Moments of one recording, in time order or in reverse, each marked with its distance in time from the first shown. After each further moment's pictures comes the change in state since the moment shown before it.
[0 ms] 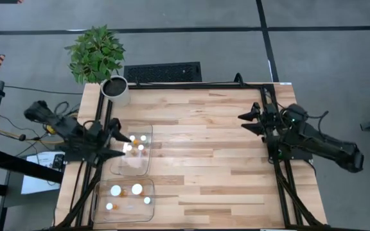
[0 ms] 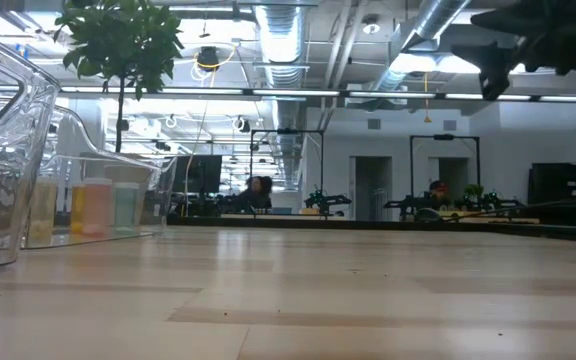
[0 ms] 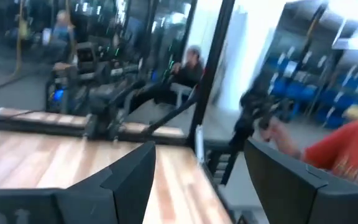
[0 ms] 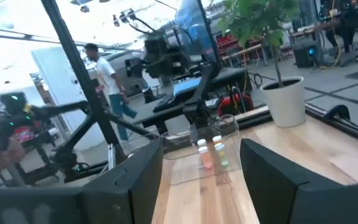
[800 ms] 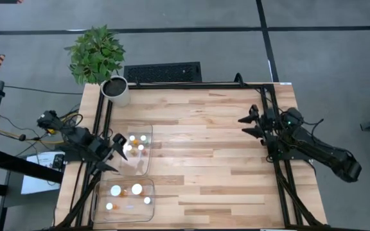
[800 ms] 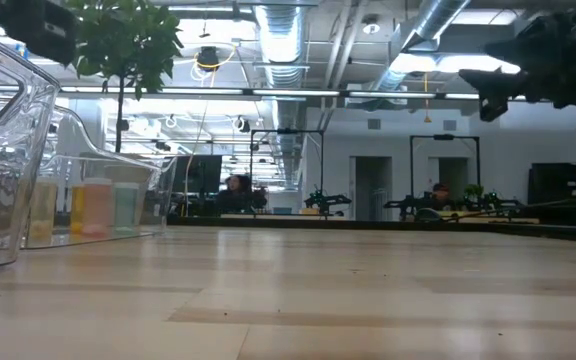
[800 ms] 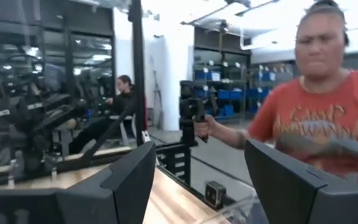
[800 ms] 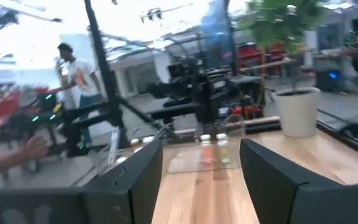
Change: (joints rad) left arm 0.016 -0.399 -0.551 0.313 0.352 0.206; right arm -0.196 -0.017 -0.210 0.286 -0.272 -0.045
